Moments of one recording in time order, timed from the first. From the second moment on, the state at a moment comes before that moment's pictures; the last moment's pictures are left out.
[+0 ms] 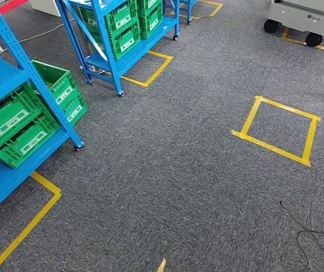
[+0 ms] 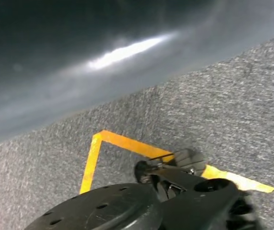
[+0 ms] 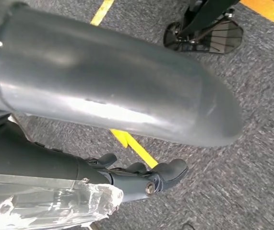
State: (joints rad) left arm -0.02 -0.12 0.60 -0.22 -0.63 0.15 -0.38; right arm 0.04 0.23 -1.27 -0.33 1.49 -0.09 -0.37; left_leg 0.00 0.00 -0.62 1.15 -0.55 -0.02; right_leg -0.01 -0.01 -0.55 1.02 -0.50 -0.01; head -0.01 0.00
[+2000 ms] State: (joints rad) left arm -0.02 -0.13 0.62 -0.22 -0.65 0.16 -0.38; right arm 0.03 0.22 -1.30 -0.33 1.51 -0.09 -0.37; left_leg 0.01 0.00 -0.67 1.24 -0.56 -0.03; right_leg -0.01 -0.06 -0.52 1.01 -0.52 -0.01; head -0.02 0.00
